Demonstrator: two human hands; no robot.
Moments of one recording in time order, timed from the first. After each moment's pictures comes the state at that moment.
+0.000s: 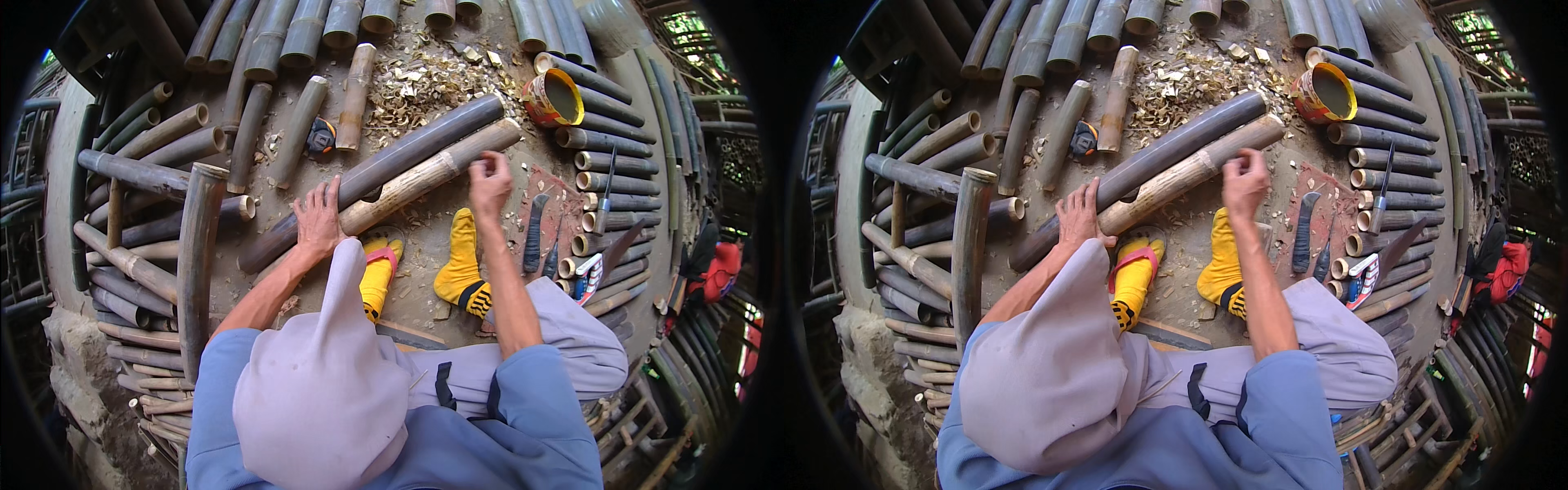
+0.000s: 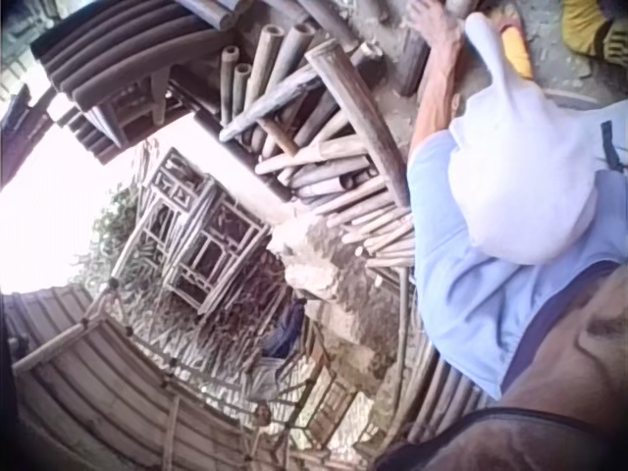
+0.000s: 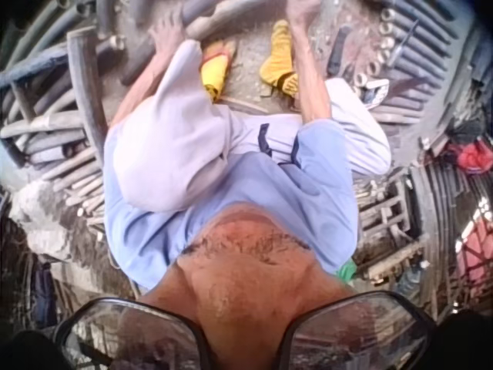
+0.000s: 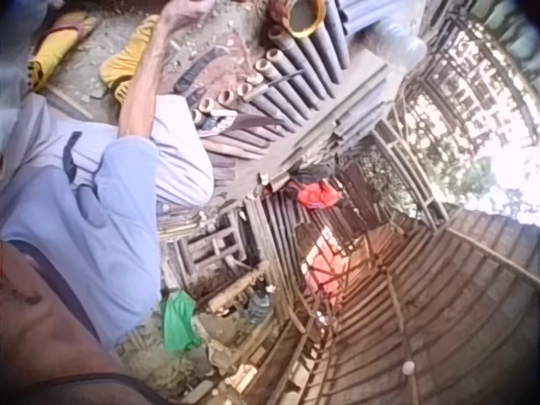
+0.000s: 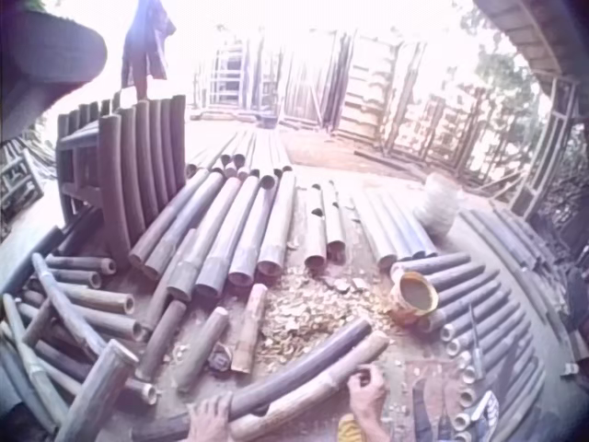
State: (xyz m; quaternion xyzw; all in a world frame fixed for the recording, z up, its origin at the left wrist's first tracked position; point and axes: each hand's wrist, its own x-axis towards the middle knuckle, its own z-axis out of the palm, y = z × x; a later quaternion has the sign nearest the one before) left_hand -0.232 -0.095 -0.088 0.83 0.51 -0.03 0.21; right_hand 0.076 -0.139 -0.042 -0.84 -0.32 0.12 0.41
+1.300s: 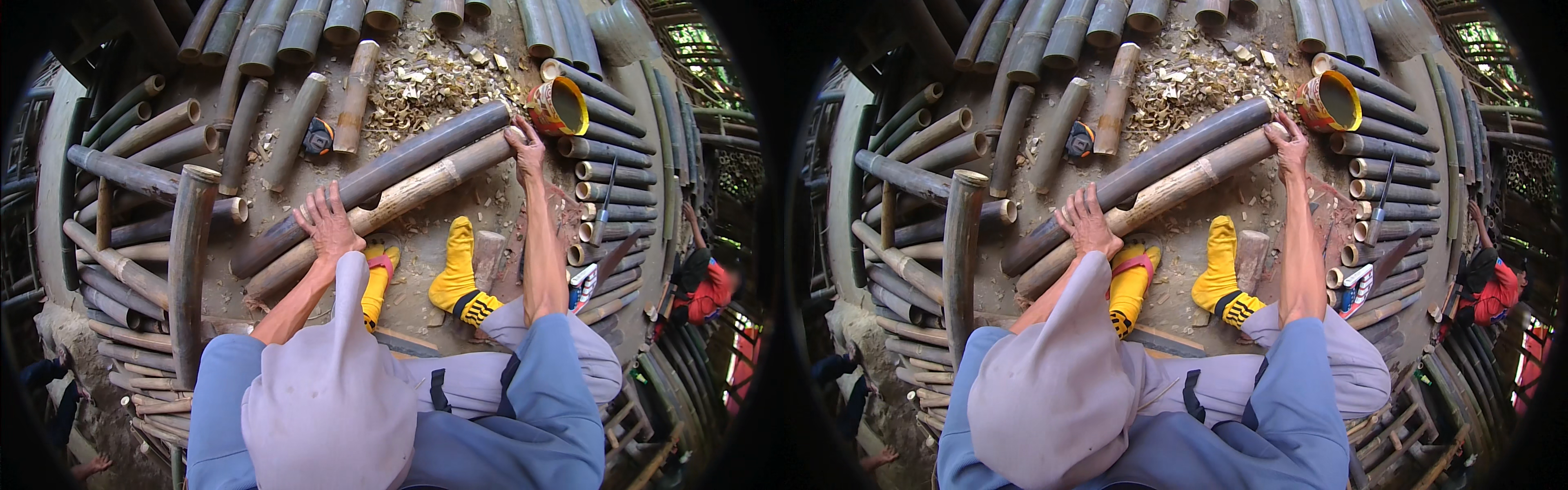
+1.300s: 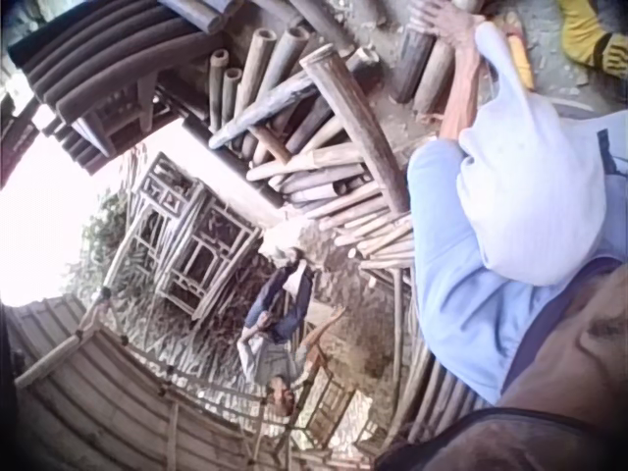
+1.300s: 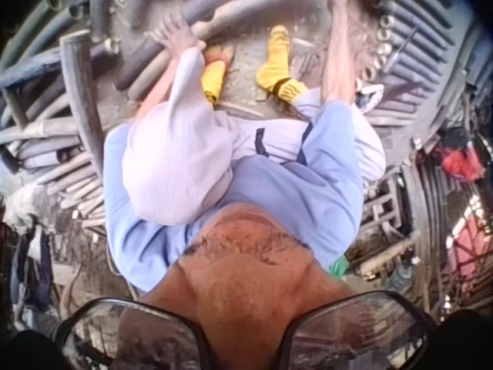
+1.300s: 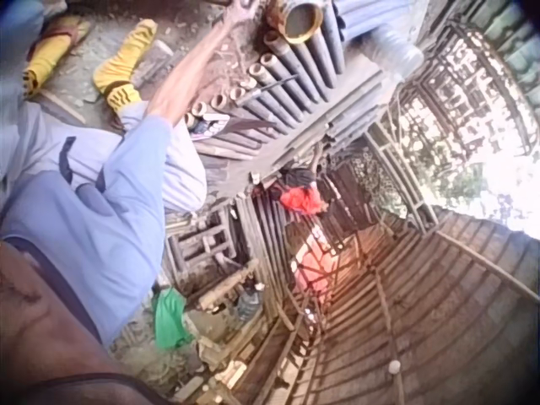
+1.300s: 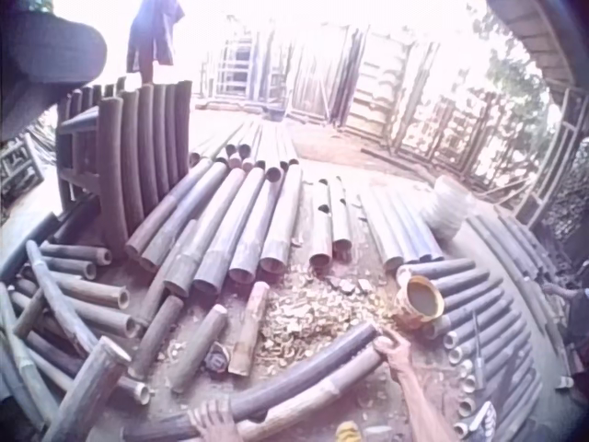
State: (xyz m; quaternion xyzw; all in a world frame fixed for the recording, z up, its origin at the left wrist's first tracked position) left_hand -0.183 -0.114 -0.084 0.75 0.64 -0.04 0.18; right_hand 0.226 -0.090 -0.096 -0.70 -0.28 0.33 0.57
